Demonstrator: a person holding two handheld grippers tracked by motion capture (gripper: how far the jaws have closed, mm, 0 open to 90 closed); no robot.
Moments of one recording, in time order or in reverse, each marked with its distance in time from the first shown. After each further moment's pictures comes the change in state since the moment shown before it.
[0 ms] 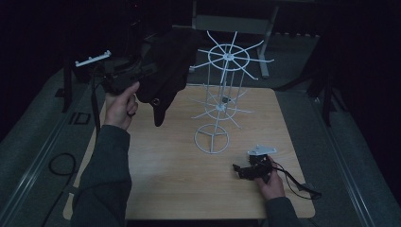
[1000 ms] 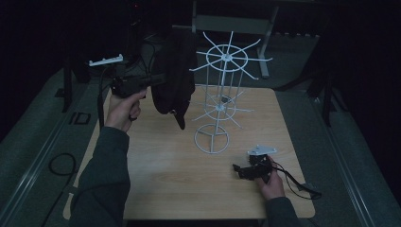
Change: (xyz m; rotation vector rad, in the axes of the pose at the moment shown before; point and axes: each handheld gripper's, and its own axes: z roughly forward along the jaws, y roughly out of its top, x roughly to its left) left arm 0.001 -0.009 0.013 0.153 0.025 0.017; right arm 0.000 0.000 0.000 0.002 0.001 0.003
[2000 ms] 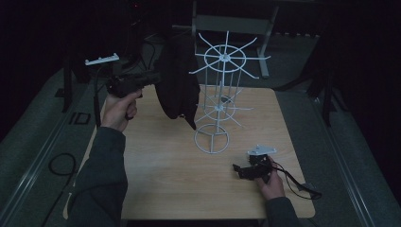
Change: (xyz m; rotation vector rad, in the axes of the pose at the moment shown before) left arm 0.000 0.003 -0.009 -0.005 0.110 0.005; right arm 0.000 0.000 0.000 -0.002 -0.001 -0.001
